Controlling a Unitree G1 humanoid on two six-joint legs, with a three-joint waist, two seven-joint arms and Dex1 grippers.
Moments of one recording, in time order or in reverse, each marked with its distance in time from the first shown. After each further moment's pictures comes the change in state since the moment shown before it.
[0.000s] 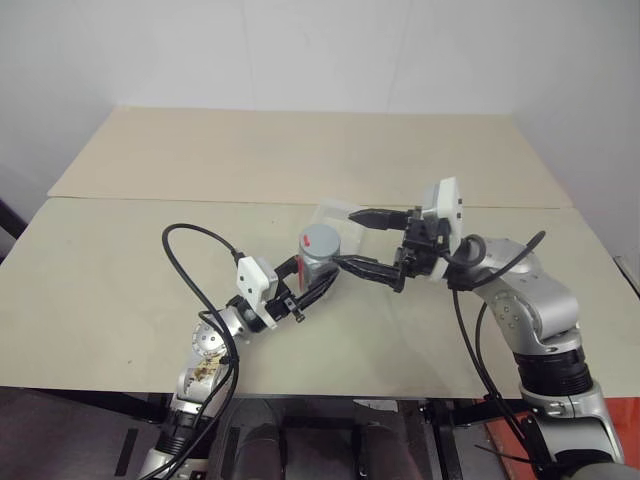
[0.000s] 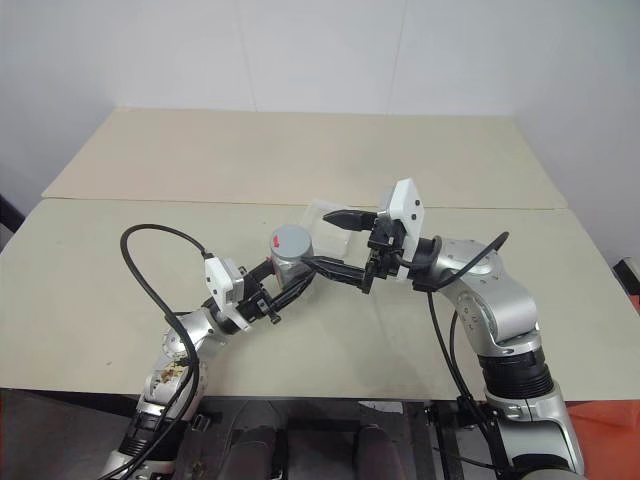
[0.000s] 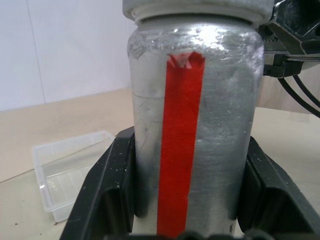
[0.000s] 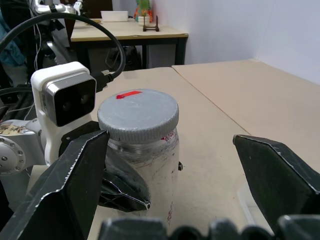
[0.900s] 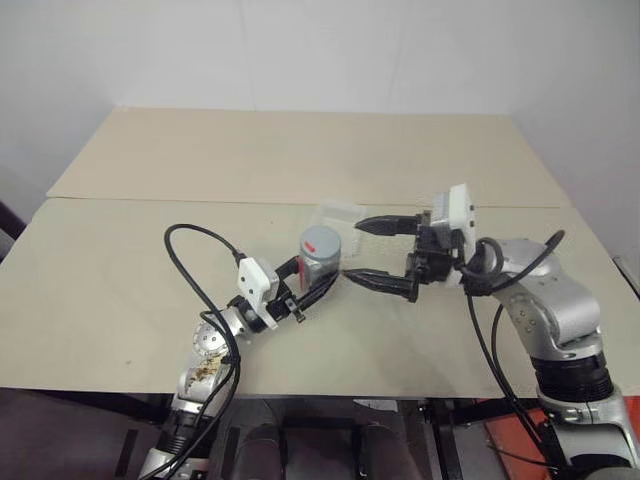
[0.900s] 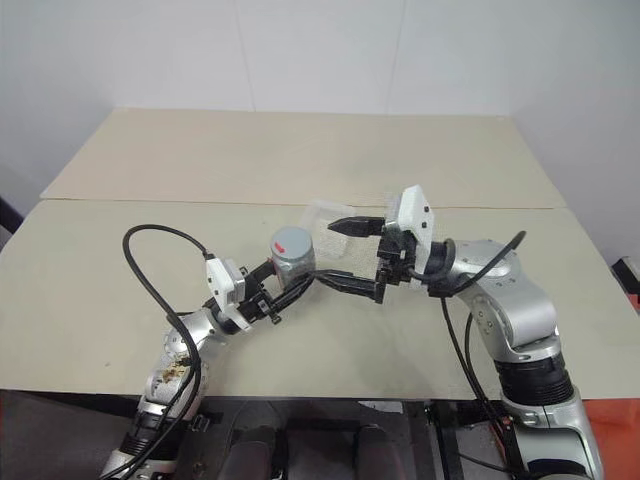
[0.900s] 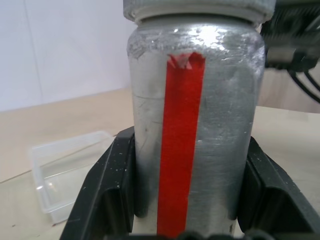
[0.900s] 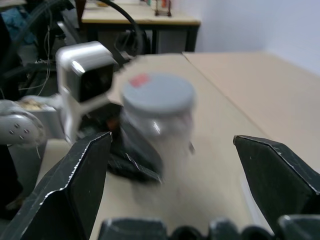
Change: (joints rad) left arm -0.003 -0.005 -0.005 0.010 0.009 -0.017 -0.007; right arm 0.021 -0.034 -0.011 -0.096 -0.003 0.006 0.041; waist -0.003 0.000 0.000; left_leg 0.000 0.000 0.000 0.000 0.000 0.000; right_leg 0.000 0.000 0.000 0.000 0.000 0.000
